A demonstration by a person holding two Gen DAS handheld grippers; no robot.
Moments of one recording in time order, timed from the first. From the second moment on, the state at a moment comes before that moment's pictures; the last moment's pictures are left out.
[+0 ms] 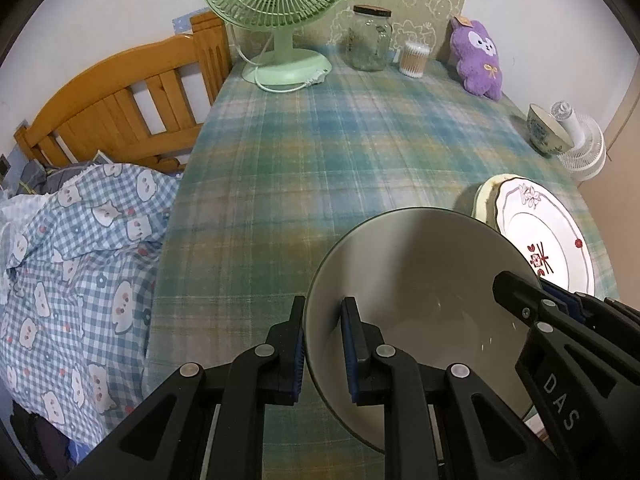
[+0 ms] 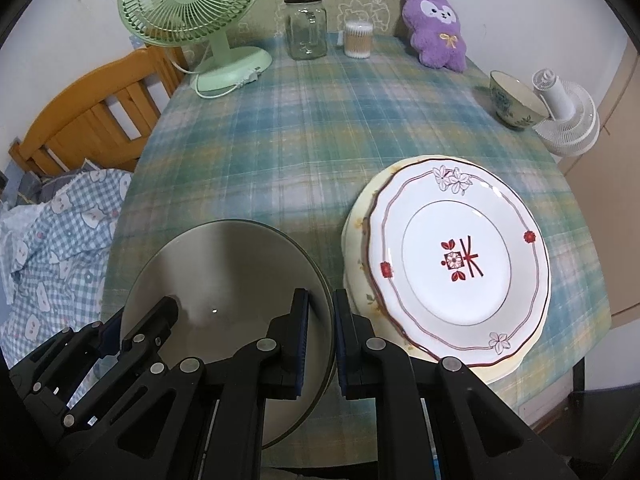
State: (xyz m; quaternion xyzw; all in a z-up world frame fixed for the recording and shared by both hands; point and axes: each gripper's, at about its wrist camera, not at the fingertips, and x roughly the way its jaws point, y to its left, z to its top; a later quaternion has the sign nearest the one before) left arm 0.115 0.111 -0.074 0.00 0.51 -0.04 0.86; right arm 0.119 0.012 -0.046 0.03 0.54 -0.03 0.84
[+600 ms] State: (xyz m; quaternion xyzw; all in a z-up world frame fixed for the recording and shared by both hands) left arm 0.113 0.105 -0.064 0.00 0.50 -0.06 0.86; right arm 0.120 0.007 -0.038 0.03 0.54 -0.01 0.84
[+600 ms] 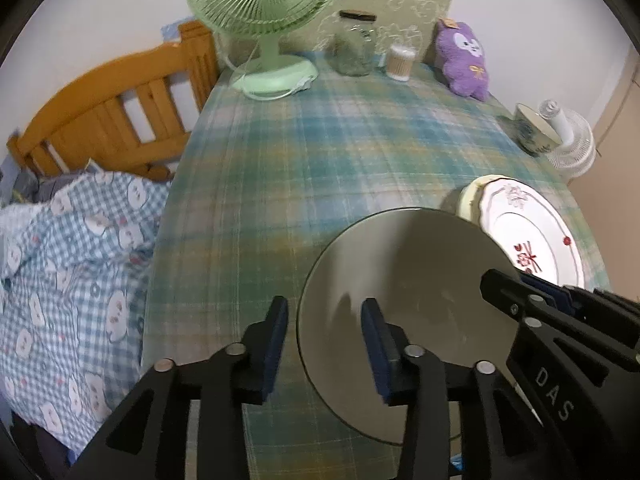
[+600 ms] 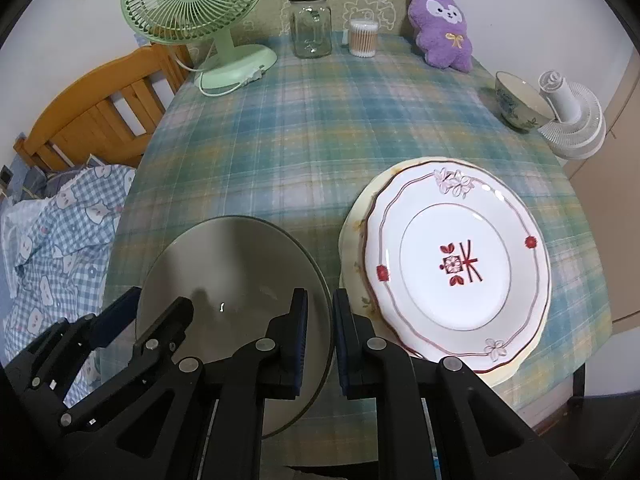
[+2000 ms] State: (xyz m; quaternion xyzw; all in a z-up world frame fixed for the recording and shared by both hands) left arm 0.154 -0.032 0.042 -0.02 0.42 -0.04 0.91; right arm 0.166 -0.142 0.077 0.01 0.43 0.07 0.90
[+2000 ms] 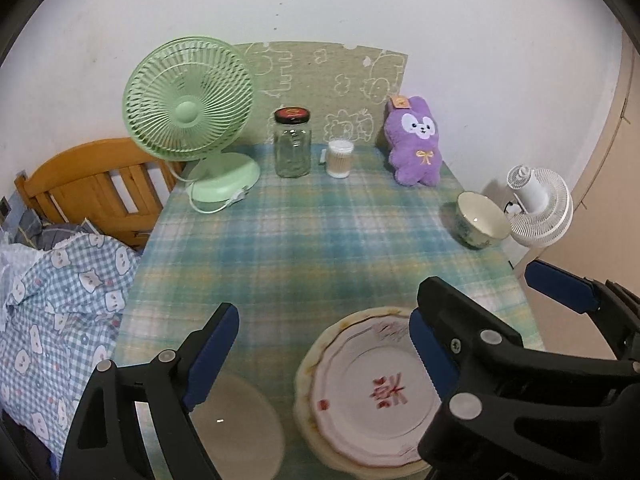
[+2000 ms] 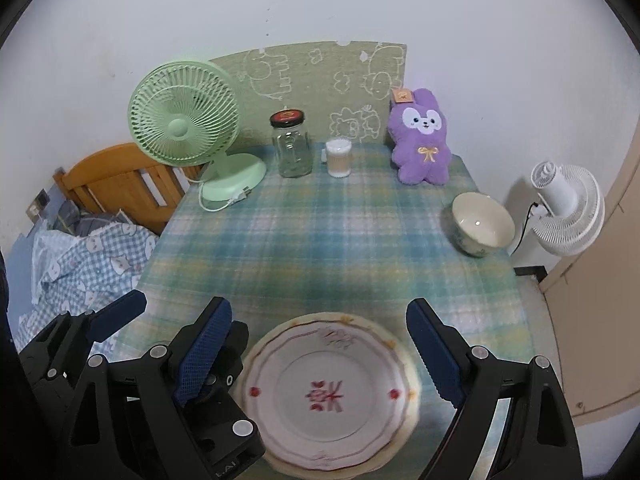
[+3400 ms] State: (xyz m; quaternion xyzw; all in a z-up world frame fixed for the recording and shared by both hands) left arm 0.300 -0.248 0.019 0.01 0.42 -0.04 0.91; right arm 0.307 -0.370 0.046 0.05 0.42 0.02 0.91
